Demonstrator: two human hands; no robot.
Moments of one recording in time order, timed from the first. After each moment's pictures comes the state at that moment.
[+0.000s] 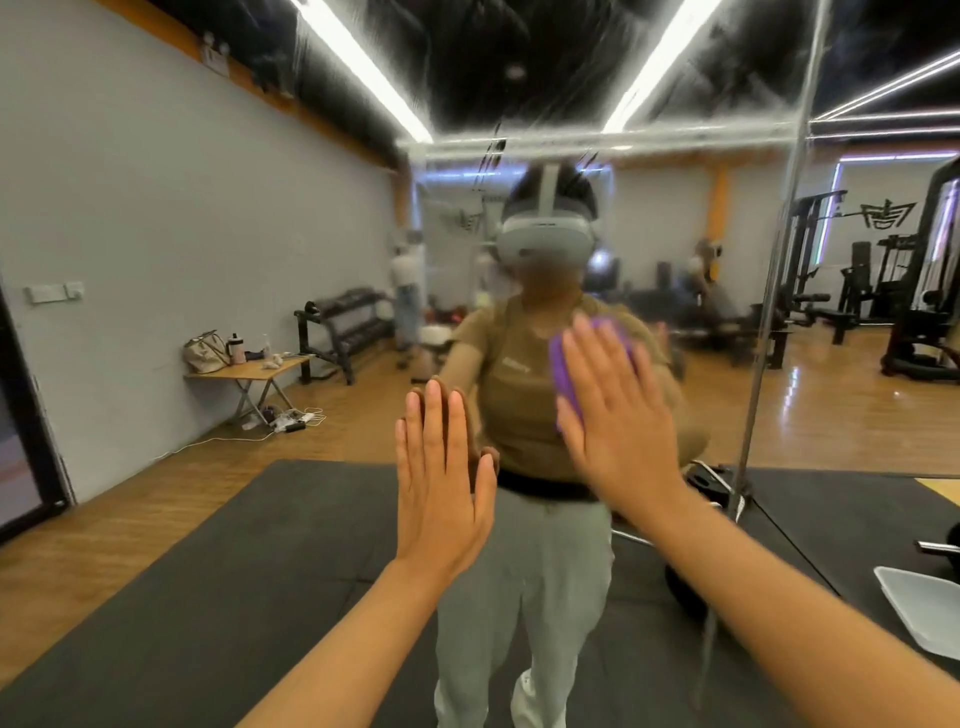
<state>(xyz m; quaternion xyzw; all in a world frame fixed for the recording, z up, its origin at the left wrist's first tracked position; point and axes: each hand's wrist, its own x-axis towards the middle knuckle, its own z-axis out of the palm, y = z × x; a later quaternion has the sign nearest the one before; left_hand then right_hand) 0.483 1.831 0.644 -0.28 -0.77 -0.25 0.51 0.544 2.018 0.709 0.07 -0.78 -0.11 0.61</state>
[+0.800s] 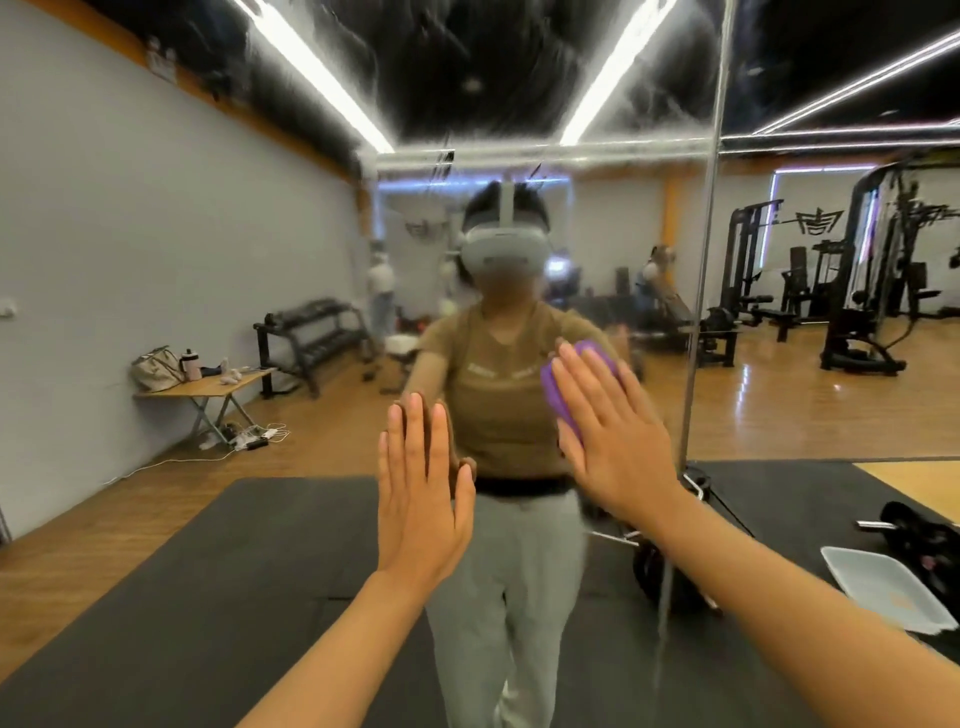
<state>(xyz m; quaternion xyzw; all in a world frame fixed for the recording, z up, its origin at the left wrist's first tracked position) 0.490 1.843 0.634 -0.29 -0.78 -0.23 0.51 0.571 2.055 0.693 0.08 -0.80 -0.15 0.58</state>
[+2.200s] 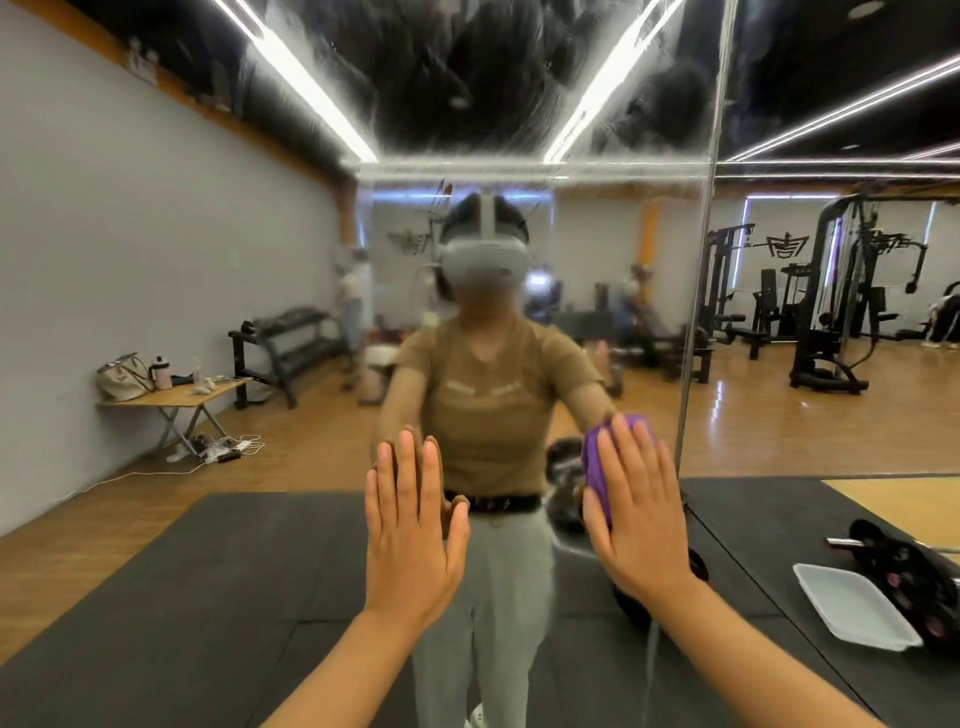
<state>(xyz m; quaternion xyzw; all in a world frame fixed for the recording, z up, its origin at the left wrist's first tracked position) 0.481 1.849 0.626 -0.28 -0.78 -0.22 0.52 0.578 2.076 0.643 0.01 -0.79 -0.07 0.60</state>
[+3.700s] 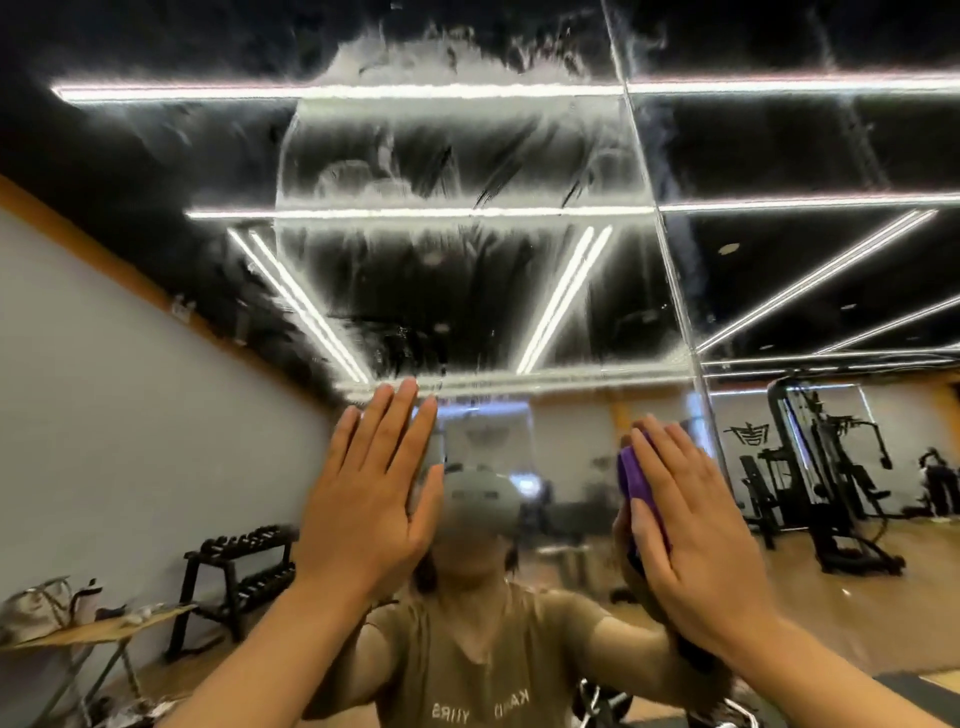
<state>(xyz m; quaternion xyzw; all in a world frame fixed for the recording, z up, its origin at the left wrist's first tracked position) 0.414 1.818 0.585 -0.36 -0.64 -0.13 0.67 0.556 2.078 0.531 0.02 -0.72 -0.06 0.69</state>
